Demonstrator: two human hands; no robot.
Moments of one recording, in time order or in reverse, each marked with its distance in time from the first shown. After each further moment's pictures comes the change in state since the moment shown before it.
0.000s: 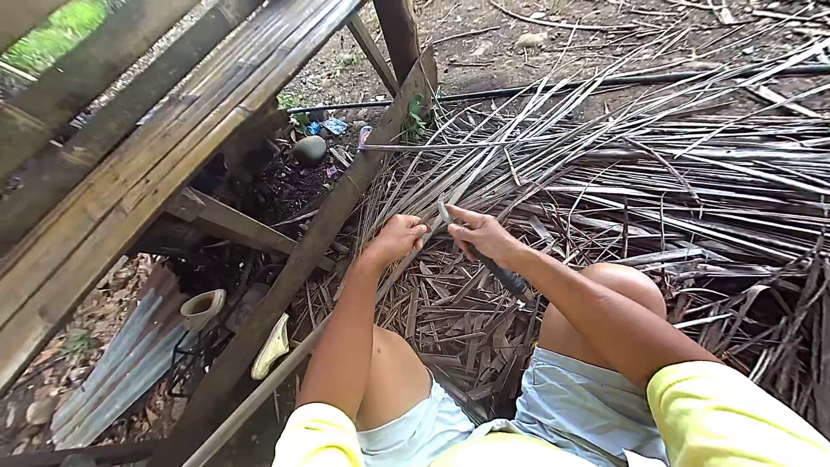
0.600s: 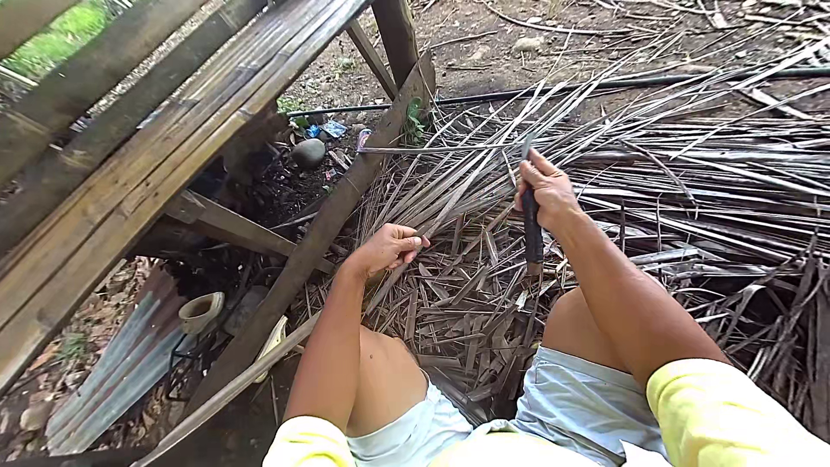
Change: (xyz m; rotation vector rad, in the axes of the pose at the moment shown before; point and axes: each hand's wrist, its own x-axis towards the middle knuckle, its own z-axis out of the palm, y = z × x) left_hand -0.024 -0.013 -0.016 -0.254 -0.191 0.091; right_hand 0.008 -0.020 -0.088 0.357 0.590 -0.143
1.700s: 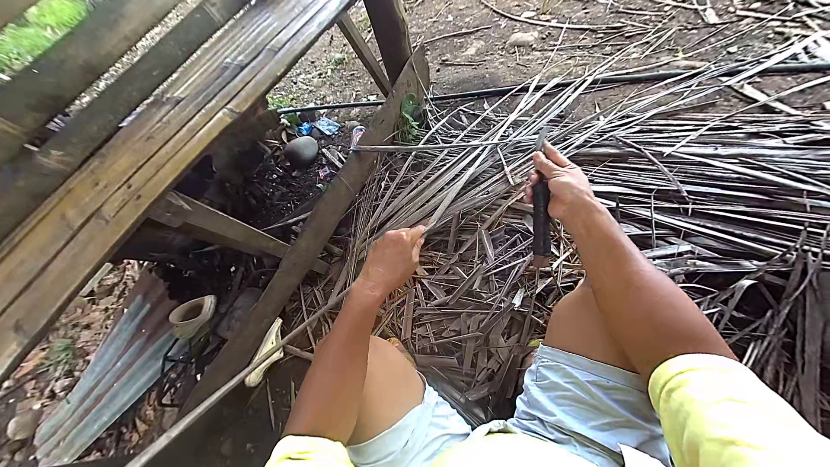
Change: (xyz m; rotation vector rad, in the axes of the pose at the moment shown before) left_hand -0.017 0.002 0.043 0.876 0.423 0.311; right_hand 0.015 -0.010 -0.023 0.038 0.055 0.082
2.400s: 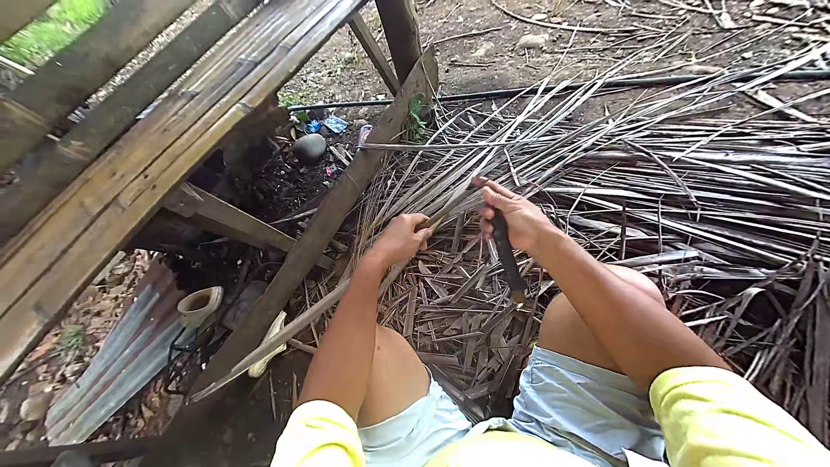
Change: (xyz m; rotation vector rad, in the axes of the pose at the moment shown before) left_hand 0.047 -0.020 0.003 -0.360 -0.336 -0.246; right_hand -0.053 0.030 0.049 0.008 -0.468 0.189
